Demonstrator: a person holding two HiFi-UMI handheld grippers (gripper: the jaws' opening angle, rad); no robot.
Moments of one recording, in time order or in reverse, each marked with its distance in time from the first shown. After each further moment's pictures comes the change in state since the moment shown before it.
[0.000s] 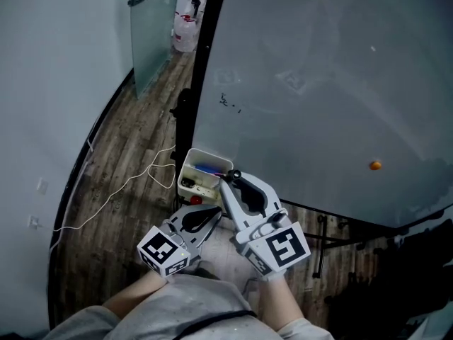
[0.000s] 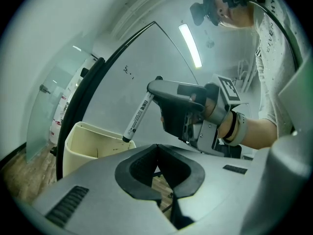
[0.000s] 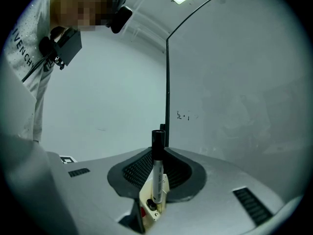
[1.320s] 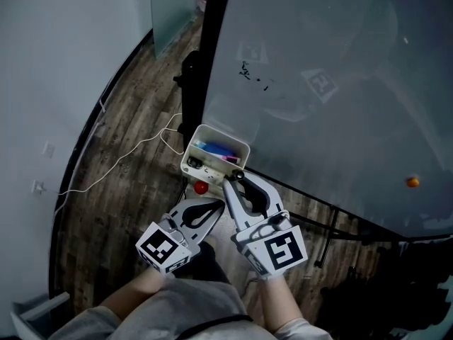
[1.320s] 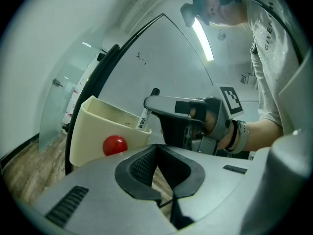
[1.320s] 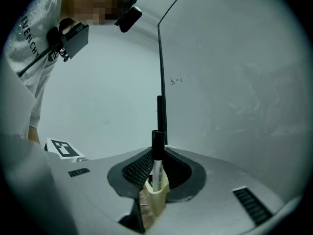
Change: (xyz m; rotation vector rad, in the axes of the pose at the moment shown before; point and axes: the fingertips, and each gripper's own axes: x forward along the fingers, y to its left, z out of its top) left arm 0.003 0.023 -0.049 -0.057 0.068 0.131; right arm 0.010 -0.014 -0.091 0.077 0.107 0.061
